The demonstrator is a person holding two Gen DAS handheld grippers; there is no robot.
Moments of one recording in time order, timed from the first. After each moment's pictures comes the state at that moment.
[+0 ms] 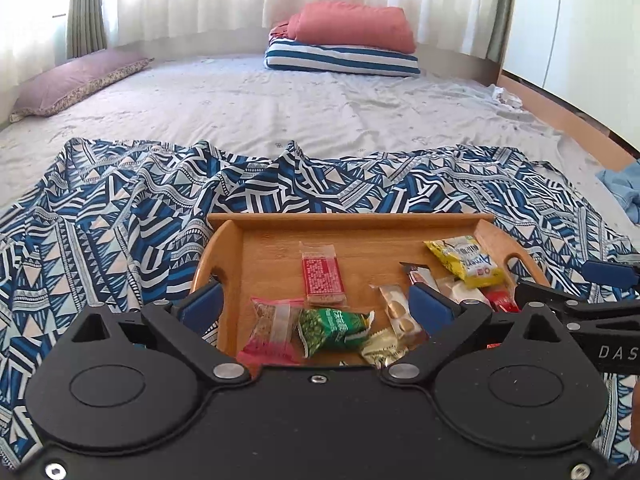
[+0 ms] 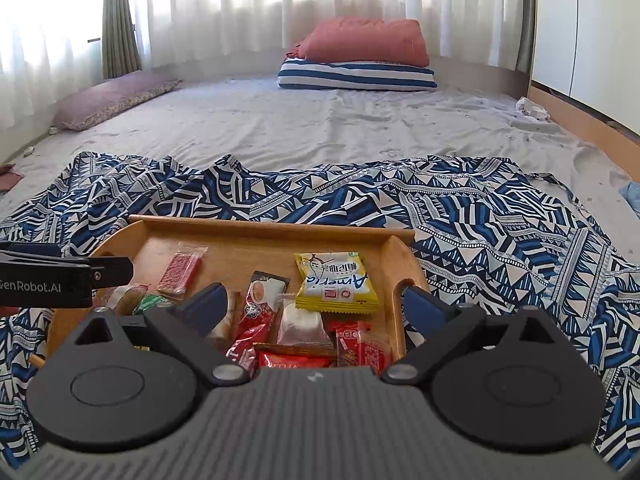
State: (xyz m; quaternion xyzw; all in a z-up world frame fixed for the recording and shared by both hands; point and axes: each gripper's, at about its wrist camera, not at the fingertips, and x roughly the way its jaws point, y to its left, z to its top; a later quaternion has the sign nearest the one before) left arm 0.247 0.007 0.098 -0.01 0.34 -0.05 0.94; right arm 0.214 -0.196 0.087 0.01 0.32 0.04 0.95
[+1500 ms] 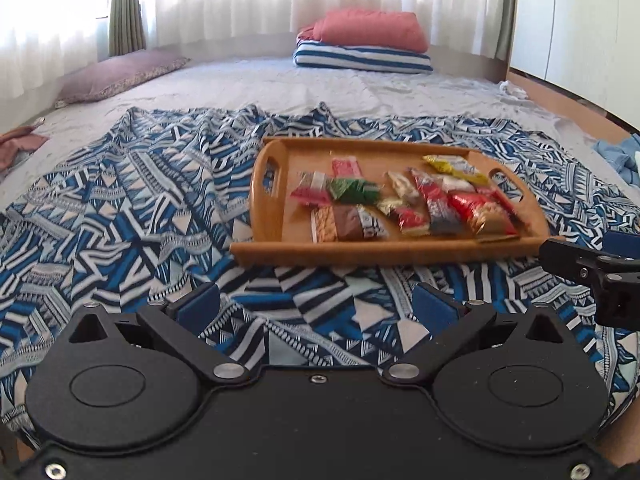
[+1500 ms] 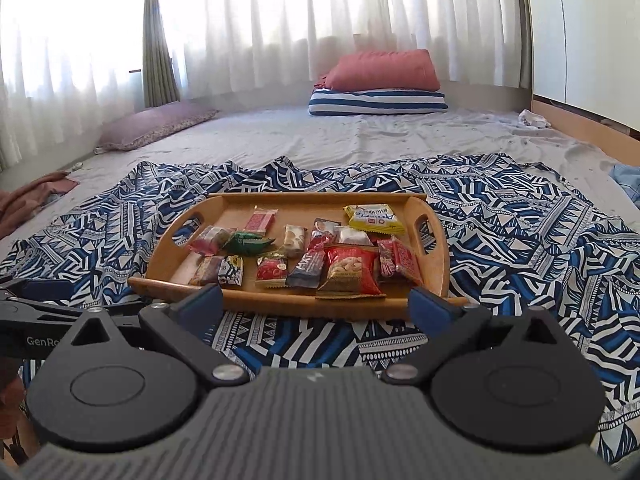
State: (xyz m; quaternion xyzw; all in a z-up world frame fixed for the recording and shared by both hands) left arm 0.067 0.031 0.055 -0.01 0.33 -0.02 0.94; right arm 0.052 -0.177 0.072 0.02 0.27 0.07 0.96
